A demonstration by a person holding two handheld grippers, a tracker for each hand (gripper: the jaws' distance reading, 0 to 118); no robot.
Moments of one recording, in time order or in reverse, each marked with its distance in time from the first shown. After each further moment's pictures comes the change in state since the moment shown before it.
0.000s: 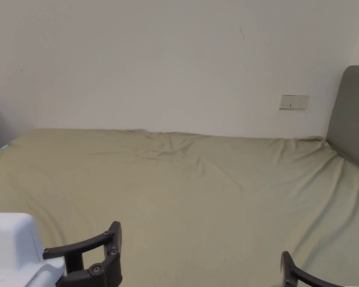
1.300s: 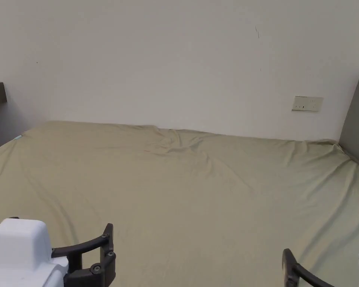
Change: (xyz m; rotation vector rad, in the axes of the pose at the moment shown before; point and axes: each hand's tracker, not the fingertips) left arm -0.014 -0.038 -0.021 0.042 0.115 -0.096; right arm -0.012 0.000 -0.001 -0.018 0.059 0.022
